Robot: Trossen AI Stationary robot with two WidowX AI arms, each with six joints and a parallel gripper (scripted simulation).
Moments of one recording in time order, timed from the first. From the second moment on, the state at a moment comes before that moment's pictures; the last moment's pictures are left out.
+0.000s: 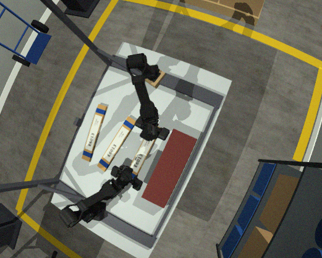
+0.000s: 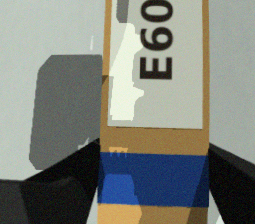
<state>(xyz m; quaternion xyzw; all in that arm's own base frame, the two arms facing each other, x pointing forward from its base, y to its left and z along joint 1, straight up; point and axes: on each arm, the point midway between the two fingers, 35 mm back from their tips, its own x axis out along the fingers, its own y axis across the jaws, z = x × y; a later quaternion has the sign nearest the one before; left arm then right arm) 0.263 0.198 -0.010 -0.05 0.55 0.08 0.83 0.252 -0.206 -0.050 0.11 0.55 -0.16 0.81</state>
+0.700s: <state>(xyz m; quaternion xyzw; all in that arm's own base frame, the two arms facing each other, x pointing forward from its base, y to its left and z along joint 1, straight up) 0.263 0.198 -0.010 -0.05 0.55 0.08 0.83 0.252 -0.206 -0.050 0.11 0.55 -0.16 0.81</state>
